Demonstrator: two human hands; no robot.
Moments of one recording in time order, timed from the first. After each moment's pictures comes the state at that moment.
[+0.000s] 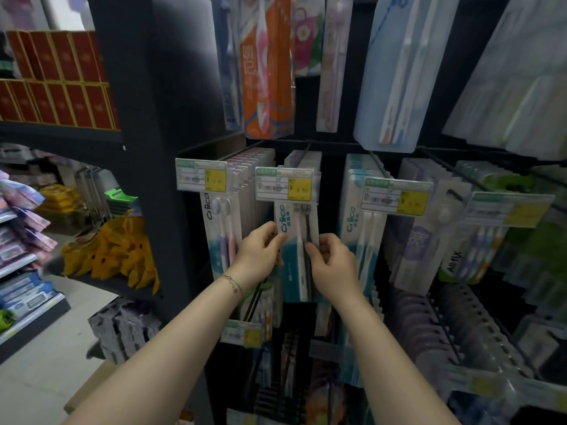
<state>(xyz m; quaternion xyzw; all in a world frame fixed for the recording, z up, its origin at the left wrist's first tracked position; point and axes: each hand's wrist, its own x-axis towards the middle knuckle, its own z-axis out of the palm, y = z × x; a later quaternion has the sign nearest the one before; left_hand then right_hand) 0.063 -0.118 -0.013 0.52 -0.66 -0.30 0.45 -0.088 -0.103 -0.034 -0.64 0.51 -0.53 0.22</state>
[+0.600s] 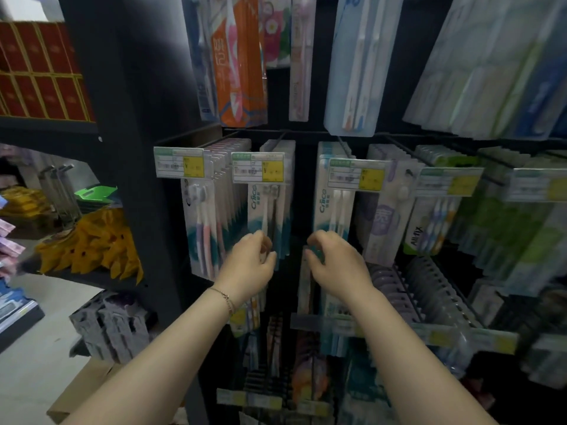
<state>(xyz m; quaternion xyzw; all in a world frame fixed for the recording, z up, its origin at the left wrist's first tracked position) 0.051 -0.073 -0.034 0.56 -0.74 -0.11 0.34 -0.132 -0.062 -0.034 -0.74 0.58 -0.33 0.02</state>
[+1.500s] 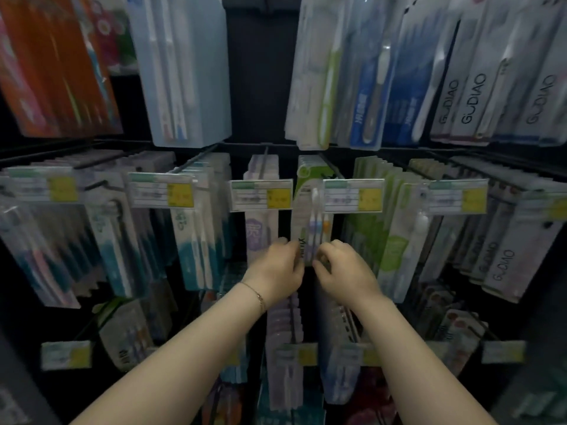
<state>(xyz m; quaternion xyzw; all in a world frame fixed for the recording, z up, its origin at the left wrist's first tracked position) -0.225 -0.087 -0.021 0.46 -0.85 -0.08 0.25 -0.378 -0.056 -0.034 -0.71 0.64 -0.28 -0.03</state>
